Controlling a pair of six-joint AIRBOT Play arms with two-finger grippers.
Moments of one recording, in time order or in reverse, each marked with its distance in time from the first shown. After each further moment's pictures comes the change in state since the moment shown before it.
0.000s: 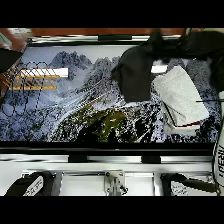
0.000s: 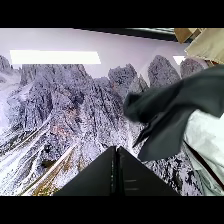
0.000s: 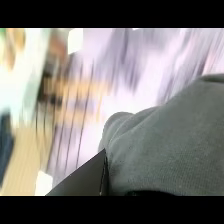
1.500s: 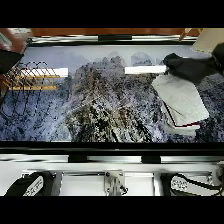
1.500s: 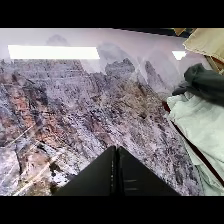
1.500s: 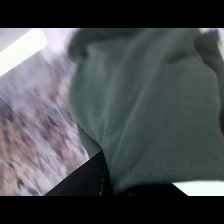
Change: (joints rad) left arm 0.000 0.000 0.000 0.000 -0.019 0.000; right arm -0.447 0.033 0.042 -0.430 -0.389 0.097
